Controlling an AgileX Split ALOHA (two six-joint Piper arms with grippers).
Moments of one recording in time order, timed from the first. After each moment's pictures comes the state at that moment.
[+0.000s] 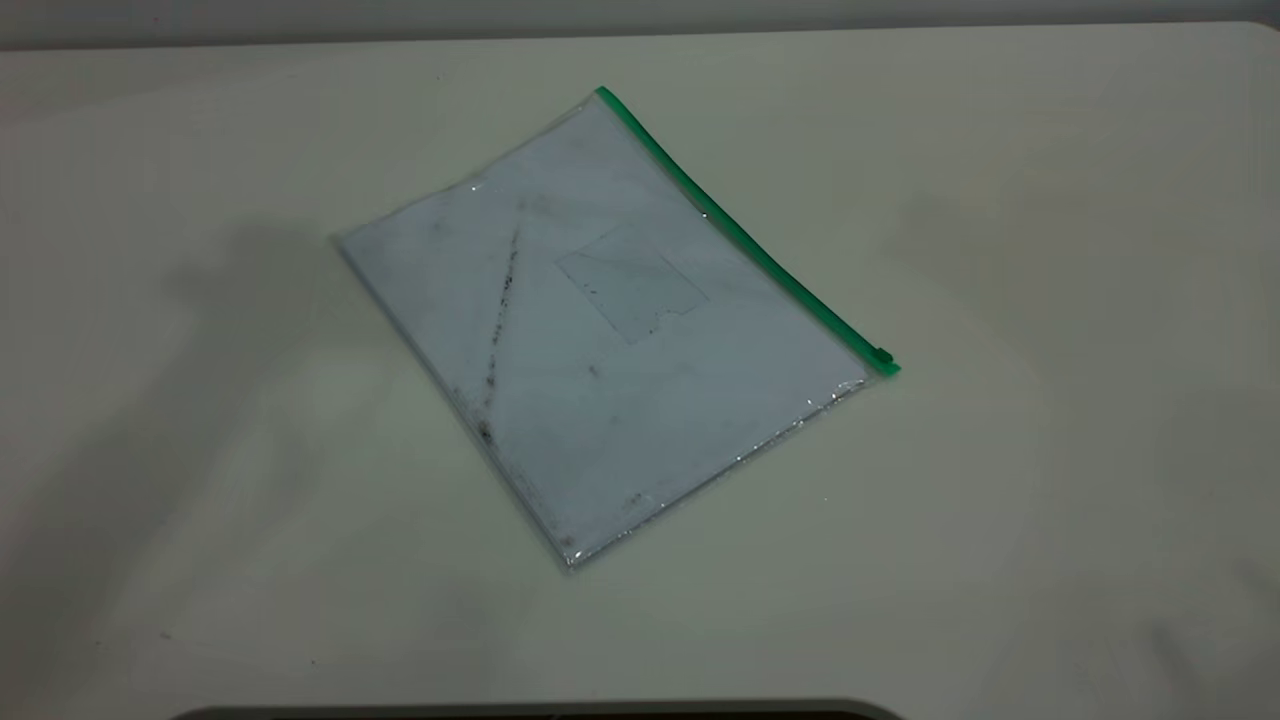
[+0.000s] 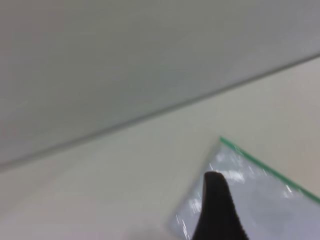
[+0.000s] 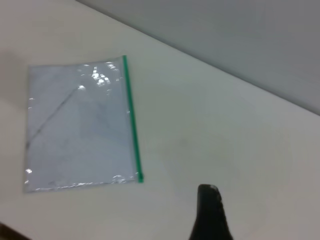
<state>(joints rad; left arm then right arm) -0.34 1.64 -2.13 0.01 1.17 0.02 0.35 0.74 -1.16 0.02 1.10 -0.18</state>
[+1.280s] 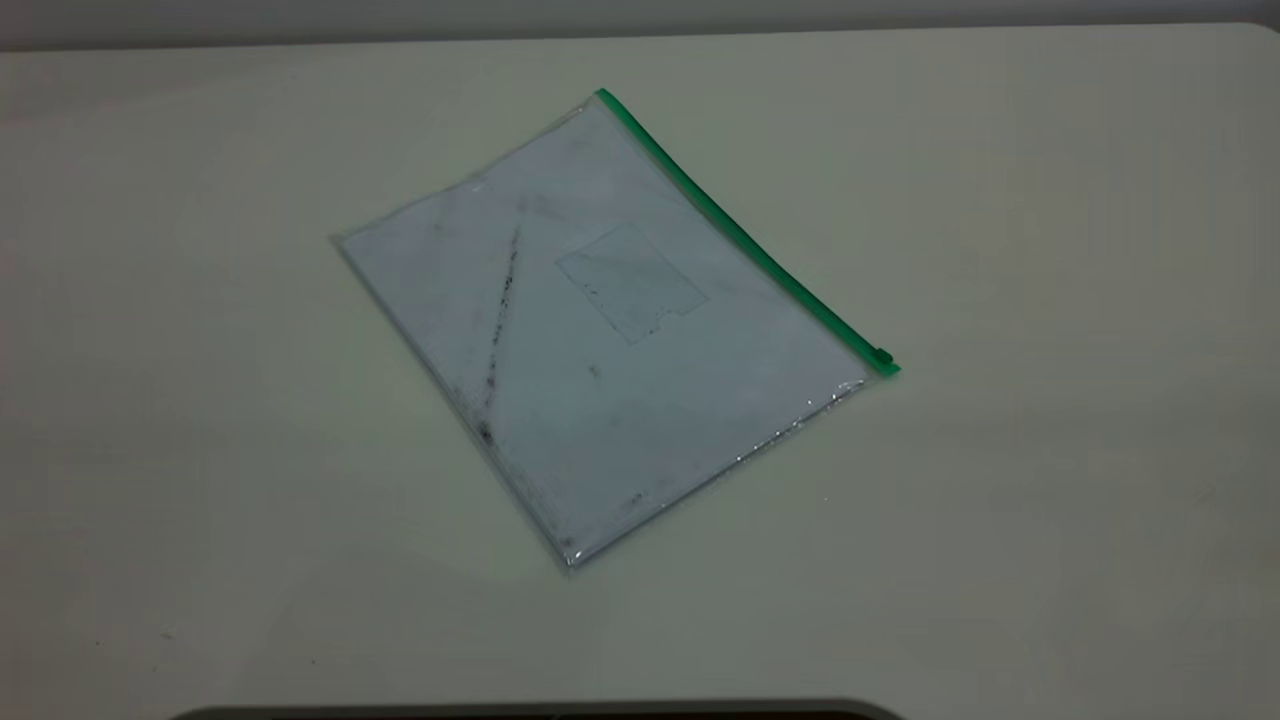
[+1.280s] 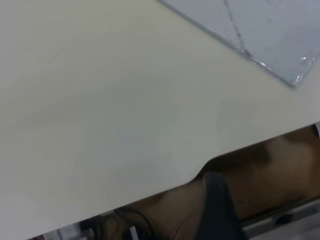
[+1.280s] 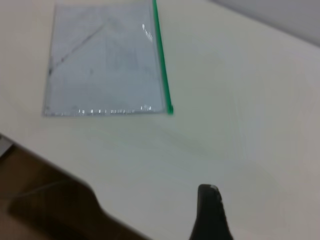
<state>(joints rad) -0.34 0.38 -0.69 0.01 1.17 -0.02 0.35 -0.02 -0.53 0.07 1.18 -0.20</state>
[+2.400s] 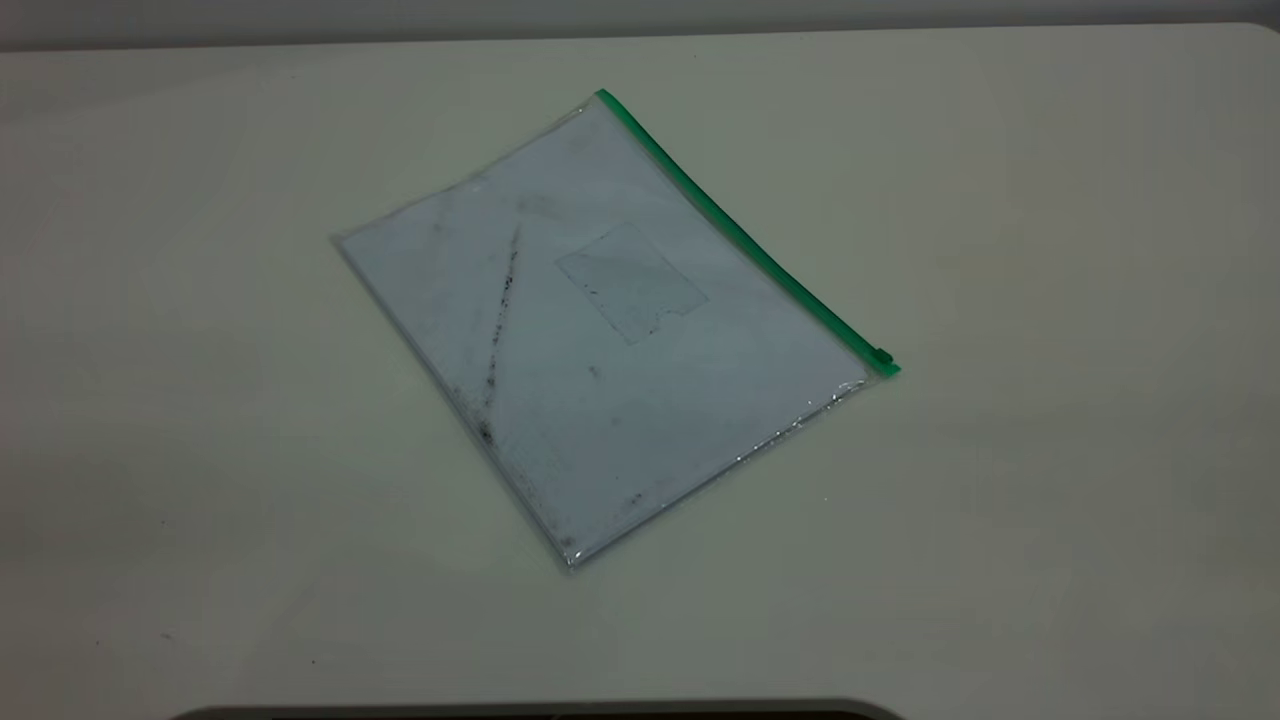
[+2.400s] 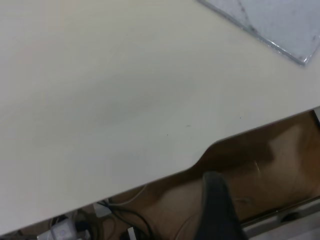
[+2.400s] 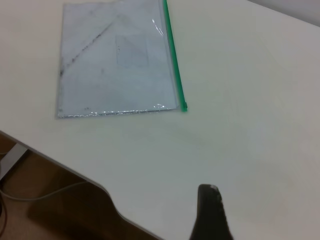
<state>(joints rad) -0.34 0.18 -0.49 0.01 1.15 -0.02 0.35 -0.02 -0.48 0.10 1.14 -0.16</state>
